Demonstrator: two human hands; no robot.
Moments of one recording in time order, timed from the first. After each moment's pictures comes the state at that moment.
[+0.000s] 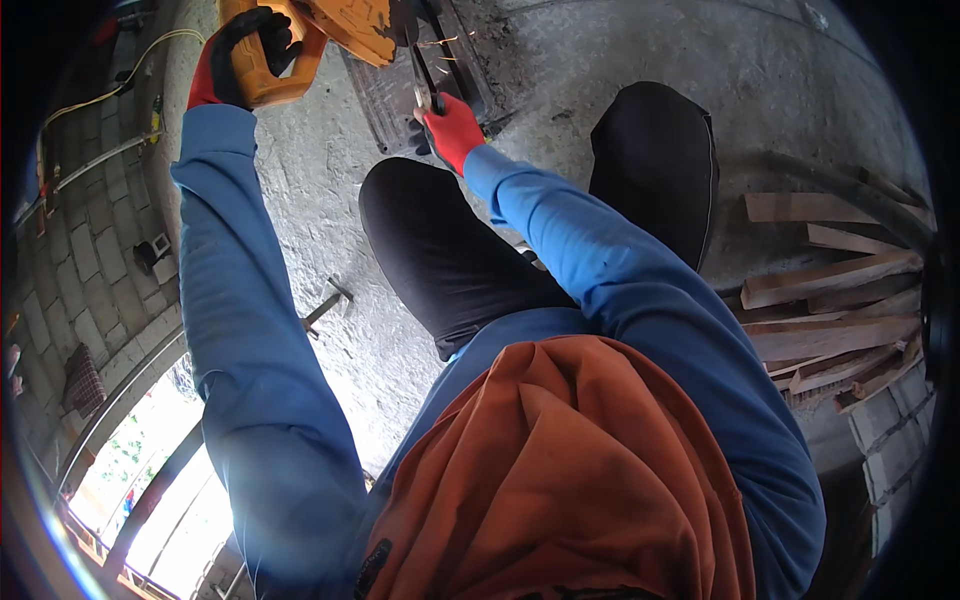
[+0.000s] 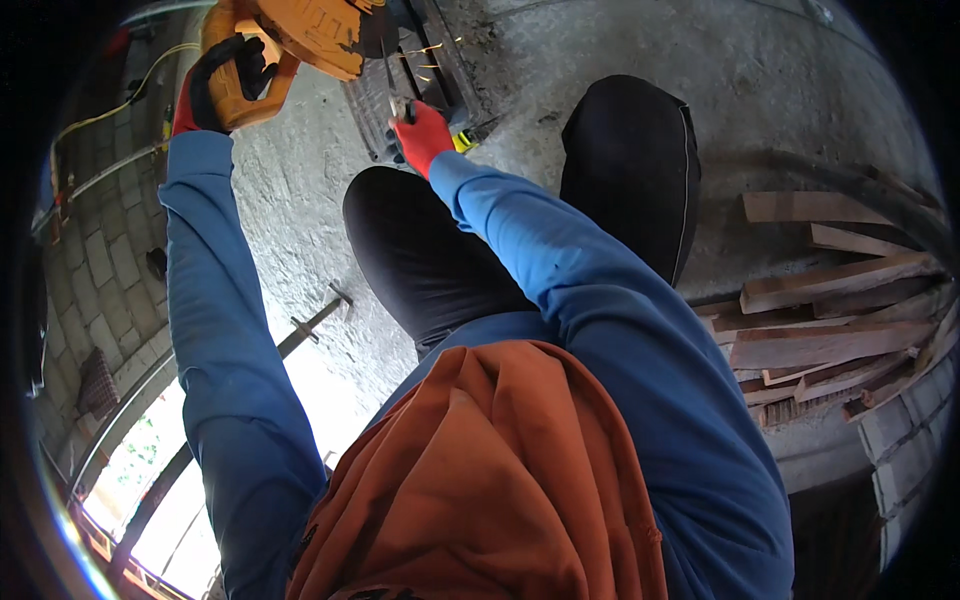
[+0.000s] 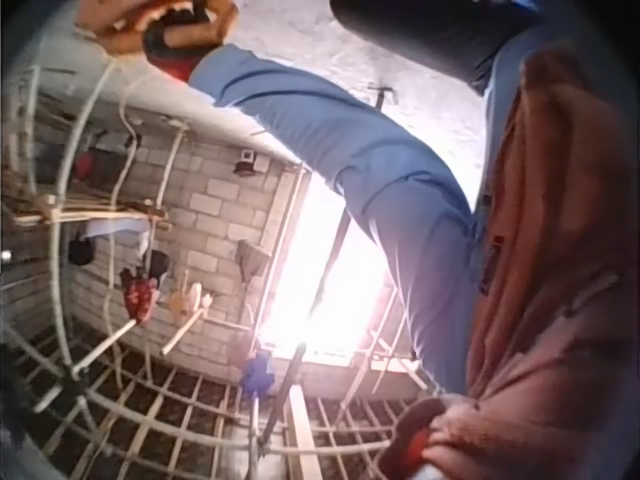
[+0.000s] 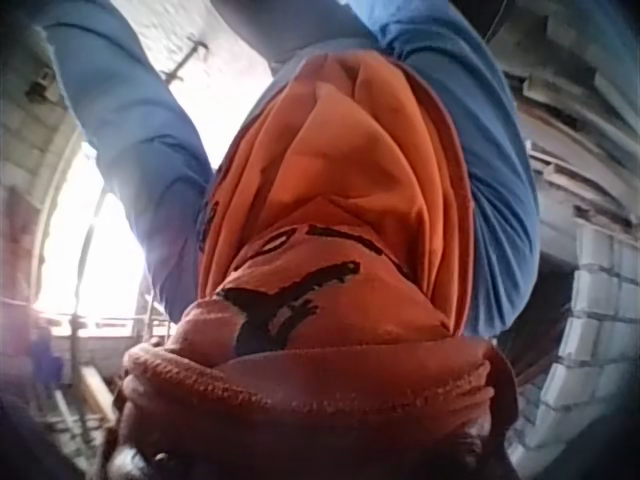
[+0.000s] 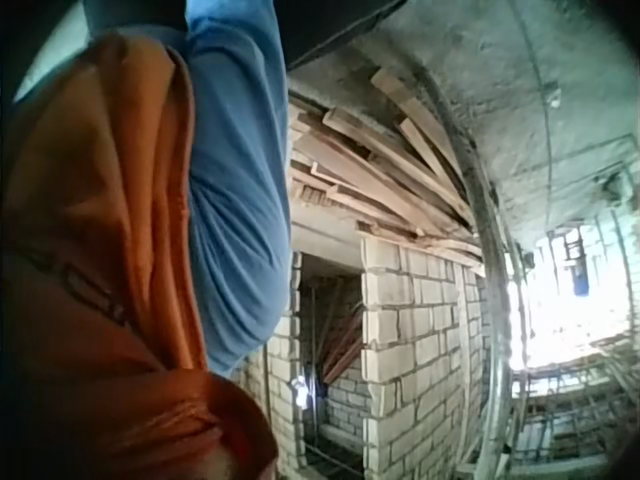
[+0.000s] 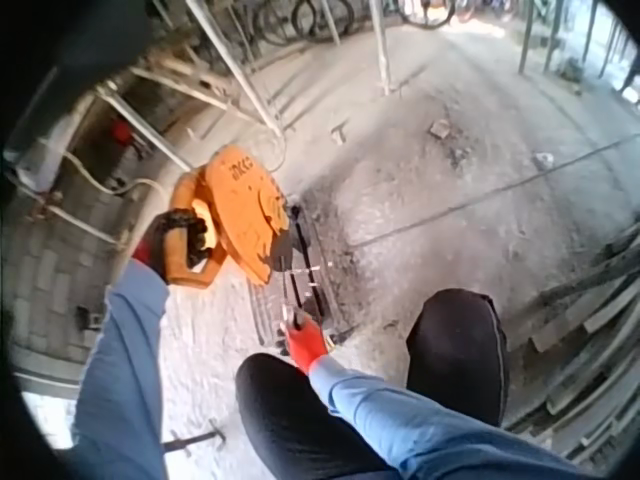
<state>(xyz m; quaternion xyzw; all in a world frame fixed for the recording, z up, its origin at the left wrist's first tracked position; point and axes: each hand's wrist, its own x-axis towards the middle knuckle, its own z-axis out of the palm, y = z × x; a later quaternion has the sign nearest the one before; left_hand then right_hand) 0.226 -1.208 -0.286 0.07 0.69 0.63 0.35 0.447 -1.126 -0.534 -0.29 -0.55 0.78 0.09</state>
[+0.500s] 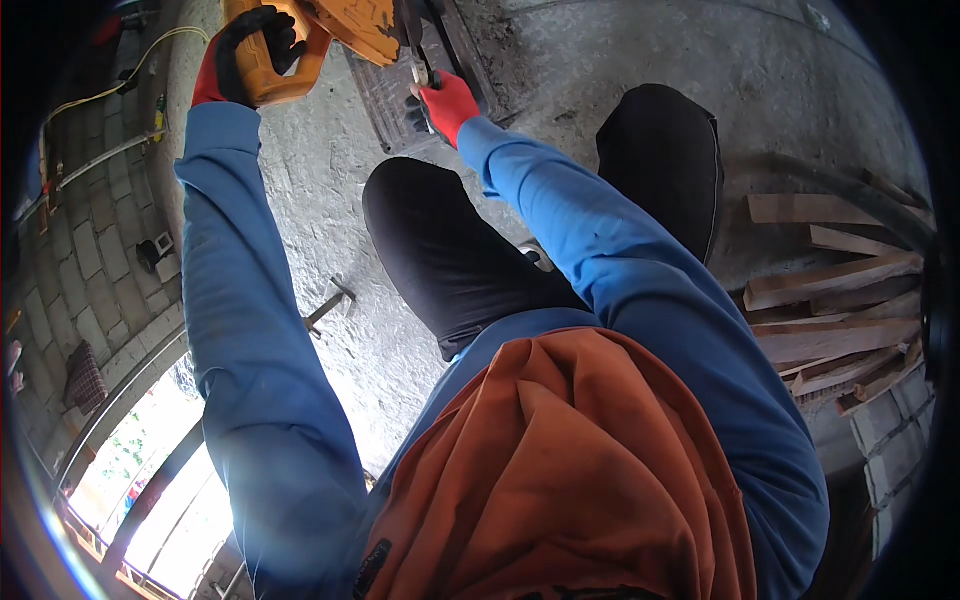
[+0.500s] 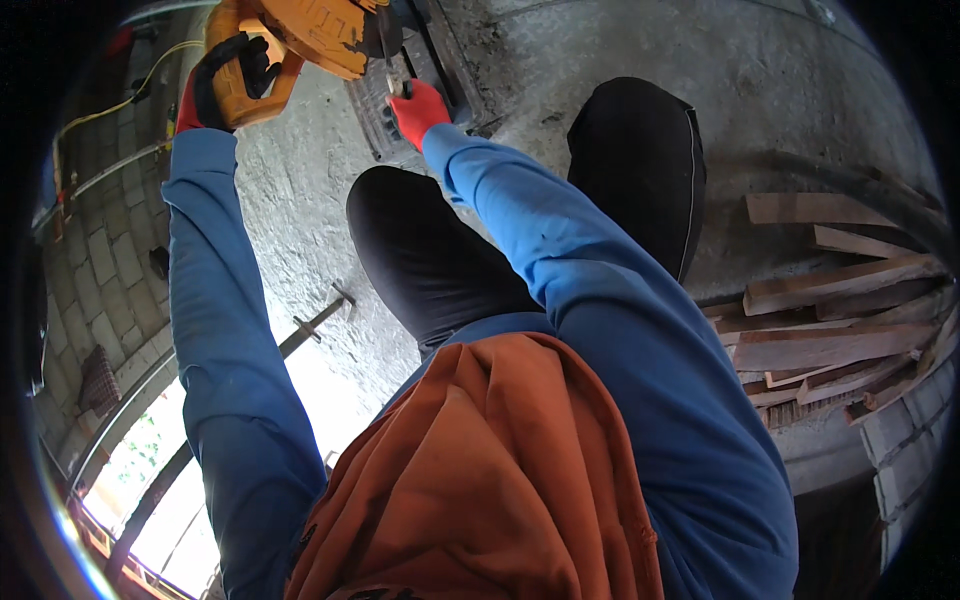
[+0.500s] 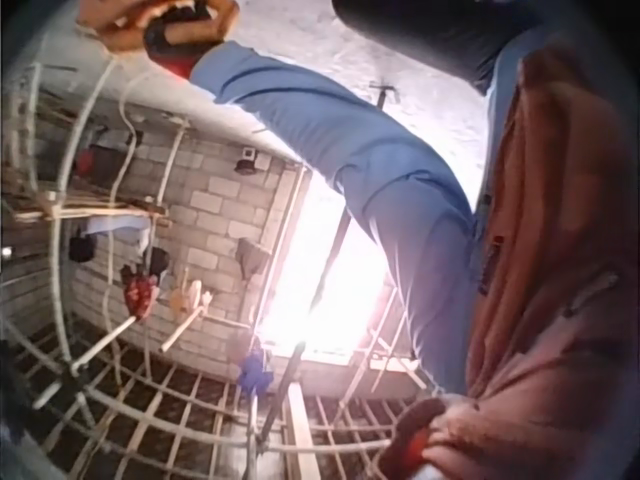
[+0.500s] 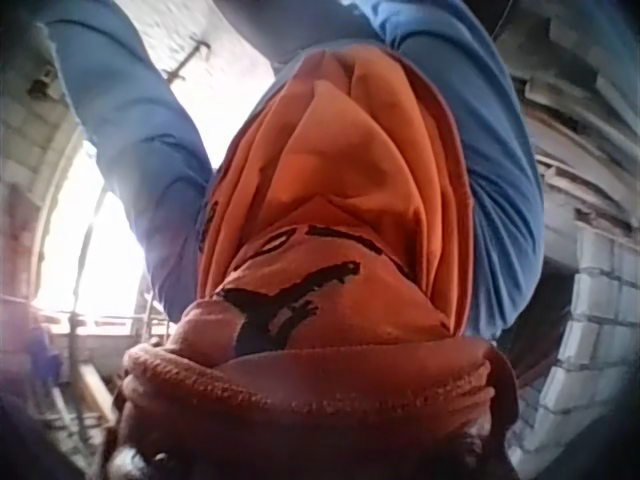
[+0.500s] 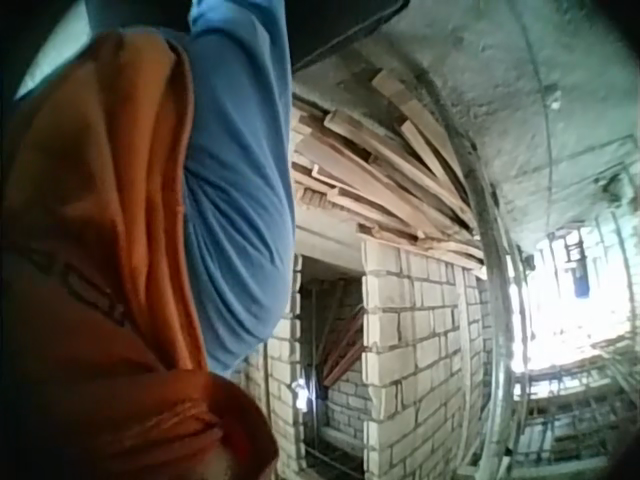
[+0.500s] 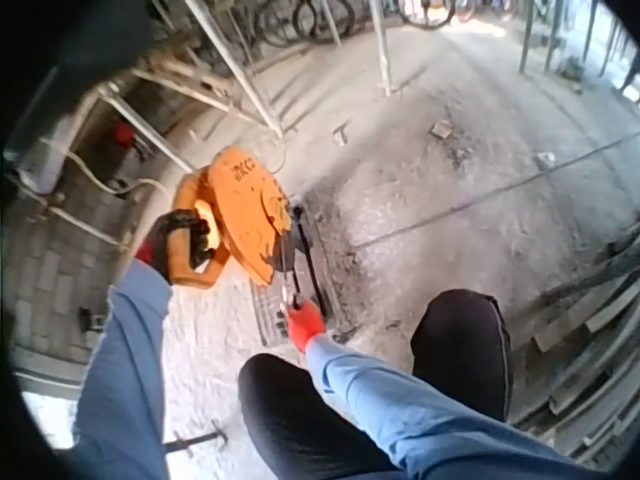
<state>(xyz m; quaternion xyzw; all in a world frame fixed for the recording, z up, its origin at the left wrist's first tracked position) 0.214 -1.205 -0.288 0.04 0.69 0.61 0.38 0.411 -1.108 -0.547 -0.29 -0.53 0.79 0.11</state>
